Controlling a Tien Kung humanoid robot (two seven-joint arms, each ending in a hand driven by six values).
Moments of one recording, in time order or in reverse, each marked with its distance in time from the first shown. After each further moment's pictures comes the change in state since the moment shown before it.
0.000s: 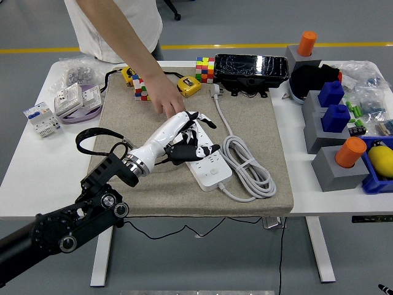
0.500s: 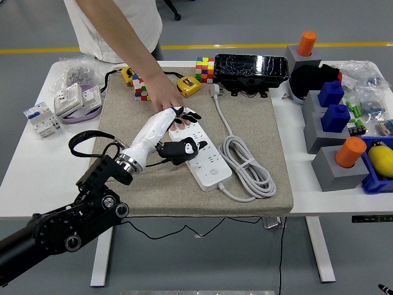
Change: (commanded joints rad) left arm 0.005 -0.009 0.002 0.041 0.075 0.052 0.016; right arm 0.000 0.000 0.002 0.000 0.000 0.000 -0.001
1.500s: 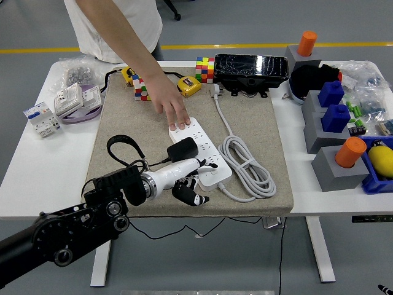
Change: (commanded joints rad) left arm -0.017 0.014 0.059 -0.138 -0.009 -0.502 0.407; right arm 0.000 -0.001 -0.002 0.000 -0.001 0.002 -0.002
